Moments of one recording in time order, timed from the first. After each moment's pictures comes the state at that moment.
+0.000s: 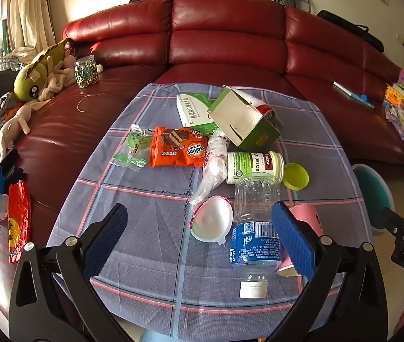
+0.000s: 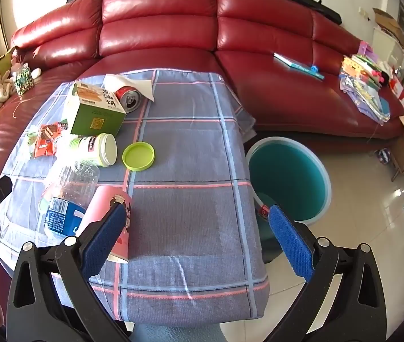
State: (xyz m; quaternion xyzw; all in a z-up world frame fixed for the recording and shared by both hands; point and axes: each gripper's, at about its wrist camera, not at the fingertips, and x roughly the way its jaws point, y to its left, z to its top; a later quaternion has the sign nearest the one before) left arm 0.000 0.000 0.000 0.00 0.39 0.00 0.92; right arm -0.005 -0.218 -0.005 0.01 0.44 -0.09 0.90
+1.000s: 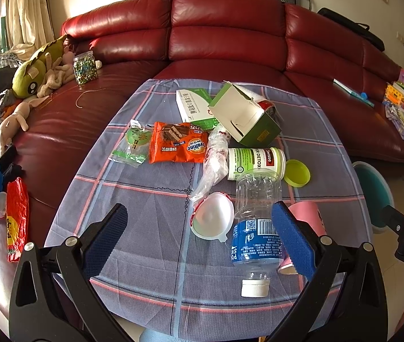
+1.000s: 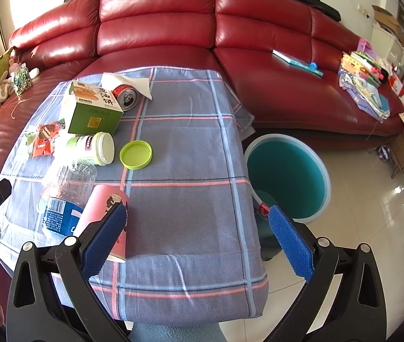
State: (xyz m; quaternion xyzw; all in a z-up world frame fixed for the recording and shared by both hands) left arm 0.003 0.004 -0.008 -0.01 0.40 -0.01 0.92; right arm -0.004 -0.221 -0.007 0.01 0.44 -0.10 0.89
